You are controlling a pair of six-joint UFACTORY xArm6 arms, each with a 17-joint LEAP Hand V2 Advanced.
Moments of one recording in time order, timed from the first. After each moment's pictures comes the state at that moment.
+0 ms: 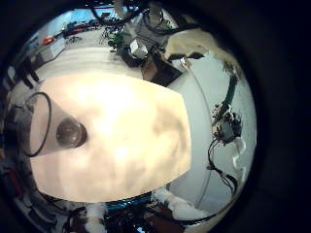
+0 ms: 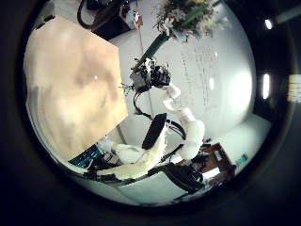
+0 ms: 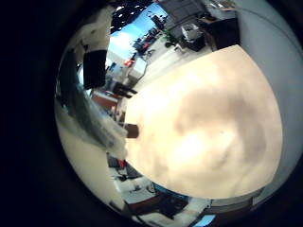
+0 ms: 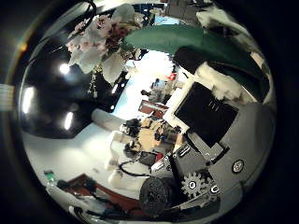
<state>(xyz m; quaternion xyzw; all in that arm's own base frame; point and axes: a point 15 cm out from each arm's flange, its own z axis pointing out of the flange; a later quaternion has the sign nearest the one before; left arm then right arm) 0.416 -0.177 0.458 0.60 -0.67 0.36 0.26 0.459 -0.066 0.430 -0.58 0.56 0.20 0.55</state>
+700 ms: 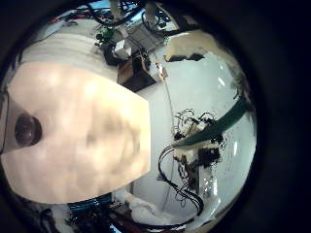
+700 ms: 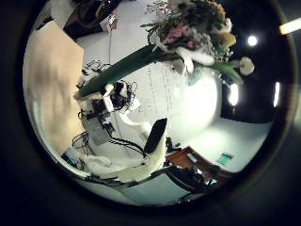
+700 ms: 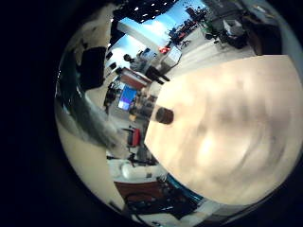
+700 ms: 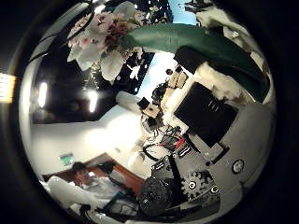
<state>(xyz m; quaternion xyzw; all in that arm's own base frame) 0.421 -0.199 0.505 0.53 -0.58 0.46 0.42 0.416 0.070 0.450 -0.63 0.43 0.31 0.57</state>
